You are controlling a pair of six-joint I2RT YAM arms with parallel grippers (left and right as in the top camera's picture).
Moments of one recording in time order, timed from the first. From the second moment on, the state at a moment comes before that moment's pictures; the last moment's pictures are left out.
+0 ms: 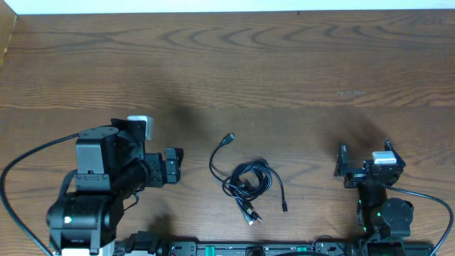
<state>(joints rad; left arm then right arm) -0.04 0.83 1.09 -1.18 0.26 -0.09 0.03 0.01 0.01 -0.07 0.02 -0.07</state>
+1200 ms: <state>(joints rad) -0.71 1.43 1.22 -1.17 -0.12 -0.48 0.03 0.01 0.01 -0.07 0.02 -0.07</state>
